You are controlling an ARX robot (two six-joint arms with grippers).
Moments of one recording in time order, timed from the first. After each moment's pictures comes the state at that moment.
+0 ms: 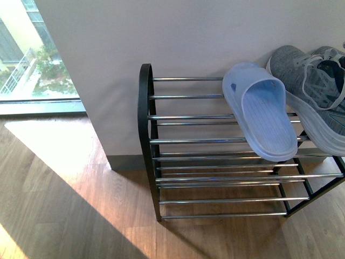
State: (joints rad) left arm -0.11 0.87 0.14 0.33 -0.29 -0.08; right arm 0.00 0.22 0.02 0.22 0.00 0.00
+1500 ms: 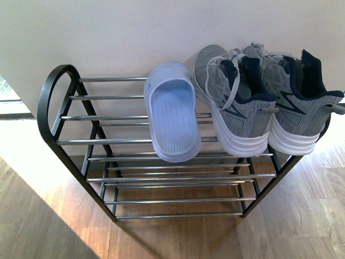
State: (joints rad) left arm -0.14 0.91 0.15 0.34 -0.37 -0.17; right arm 0.00 0.00 0.02 0.00 0.00 0.00
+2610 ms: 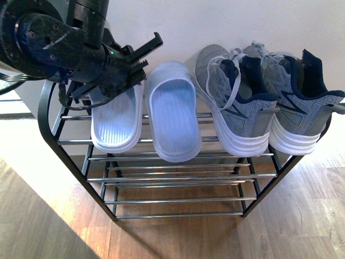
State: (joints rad) left arm -0.35 2.23 1.20 0.36 0.05 -0.72; right arm 0.00 0.00 0.02 0.00 0.00 0.00
